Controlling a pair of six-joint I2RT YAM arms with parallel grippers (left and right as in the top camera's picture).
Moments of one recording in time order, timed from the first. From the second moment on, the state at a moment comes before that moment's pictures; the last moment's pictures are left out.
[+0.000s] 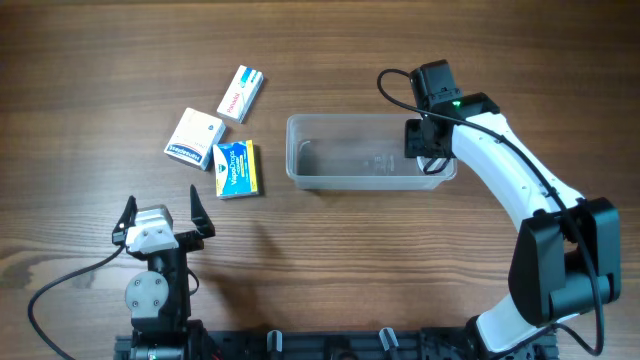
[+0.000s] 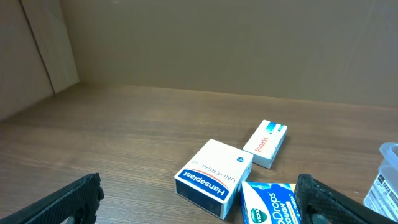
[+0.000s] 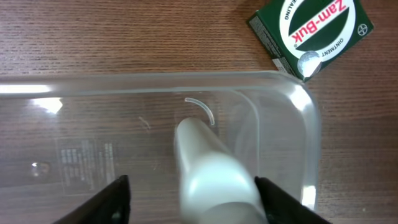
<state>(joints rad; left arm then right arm) 0.03 0.01 0.01 -0.06 -0.16 -0.03 0.26 1.77 1.26 -0.80 0.21 0.25</state>
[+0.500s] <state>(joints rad) 0.03 0.01 0.01 -0.06 -0.16 -0.04 0.26 1.77 1.27 -0.80 0.20 0.24</state>
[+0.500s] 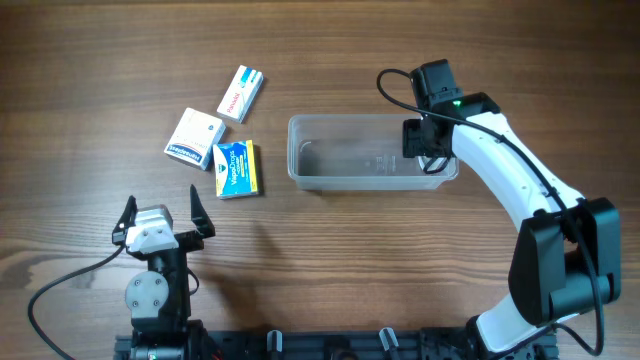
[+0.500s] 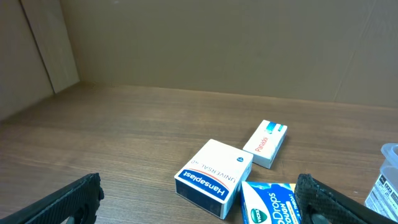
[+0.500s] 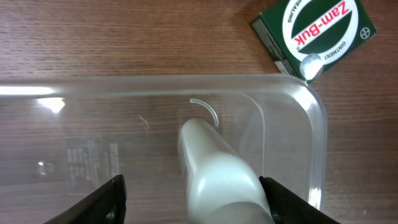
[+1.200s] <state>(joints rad) 0.03 0.01 0.01 -0.06 -0.16 -0.04 0.26 1.76 1.32 -0.79 0.22 0.22</state>
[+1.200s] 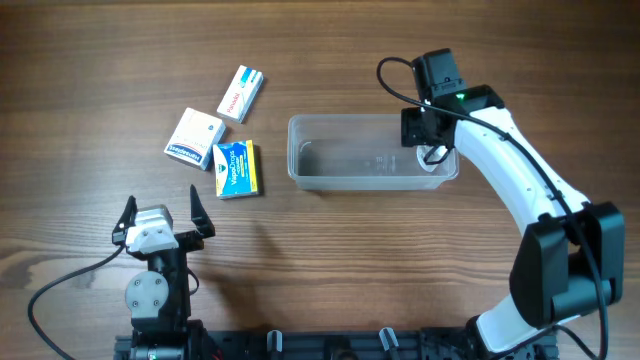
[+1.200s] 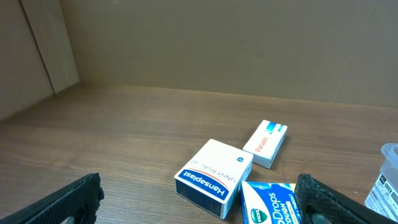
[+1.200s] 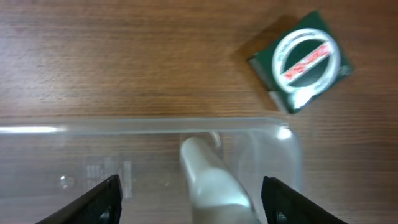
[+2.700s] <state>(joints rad) 0.03 0.01 0.01 -0.06 -0.16 -0.04 -0.11 1.57 1.27 -0.89 -0.03 0.39</state>
